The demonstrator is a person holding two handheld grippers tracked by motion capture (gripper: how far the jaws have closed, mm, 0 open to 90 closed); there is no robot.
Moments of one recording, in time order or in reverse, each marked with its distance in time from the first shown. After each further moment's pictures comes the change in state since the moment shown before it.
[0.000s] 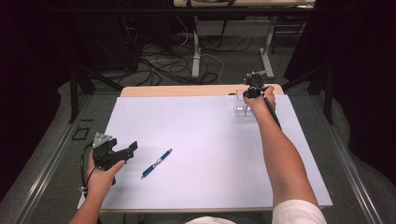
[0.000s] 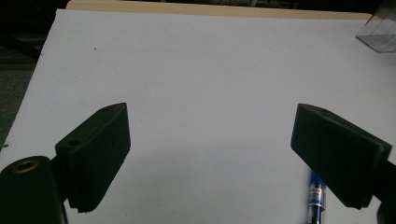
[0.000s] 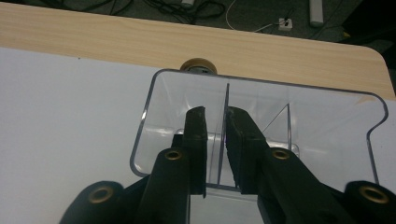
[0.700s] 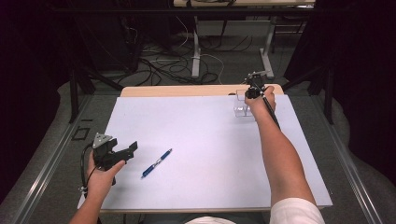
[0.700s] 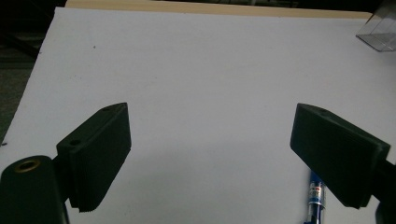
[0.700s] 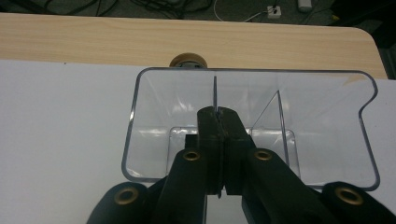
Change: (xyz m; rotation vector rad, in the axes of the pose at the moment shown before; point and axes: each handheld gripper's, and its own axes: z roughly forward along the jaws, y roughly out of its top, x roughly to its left) left arm 0.000 -0.001 0.000 0.007 -0.004 -0.002; right arm 0.001 -0.001 0.001 0.023 -0.042 0.084
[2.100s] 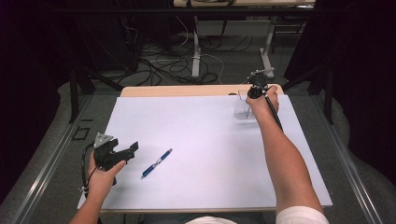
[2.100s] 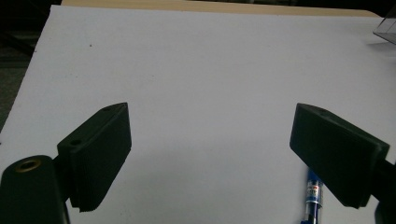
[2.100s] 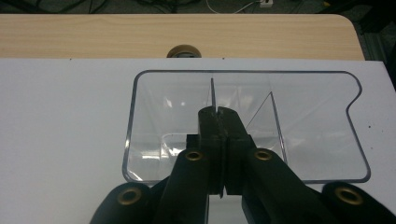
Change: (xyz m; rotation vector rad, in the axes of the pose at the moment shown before) left arm -0.002 0.000 0.002 0.005 -0.005 0.004; right arm 0.002 0.001 -0.029 0.033 -0.028 0.034
